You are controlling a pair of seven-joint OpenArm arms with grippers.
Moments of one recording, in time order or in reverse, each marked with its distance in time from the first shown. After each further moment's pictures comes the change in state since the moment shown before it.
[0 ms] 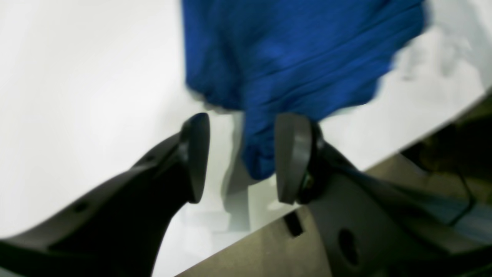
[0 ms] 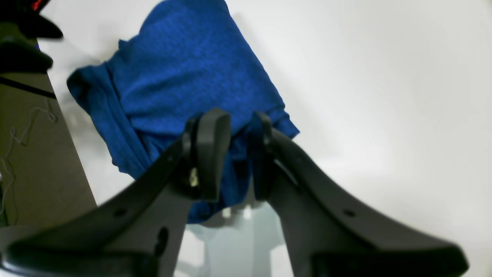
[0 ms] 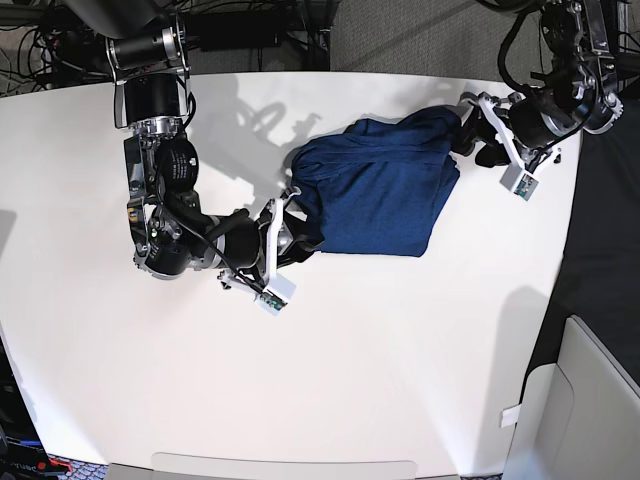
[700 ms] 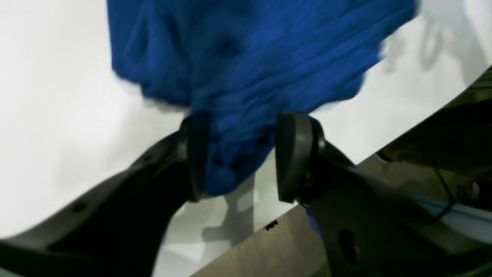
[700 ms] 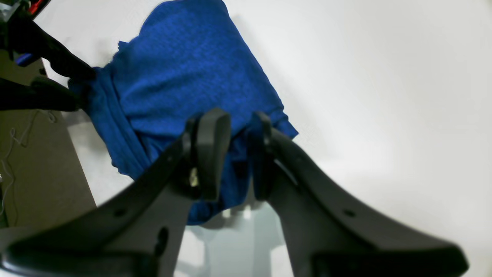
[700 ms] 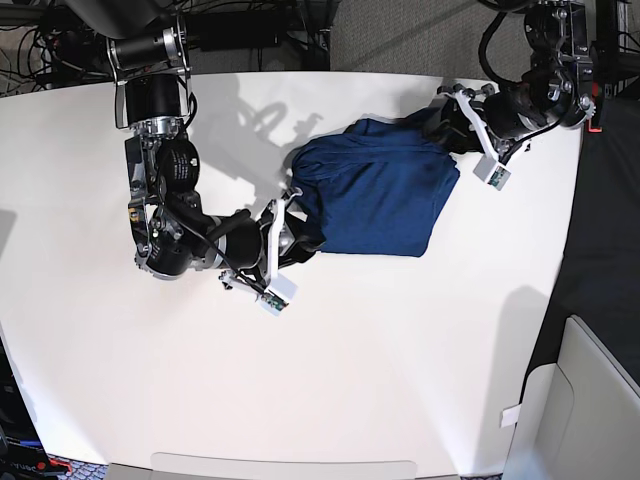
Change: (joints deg) left arm -0.2 0.4 6.9 -7.2 -0.2 0.2 -4.9; right arm 0.0 -0.3 0.0 0.0 0.0 0.0 0.0
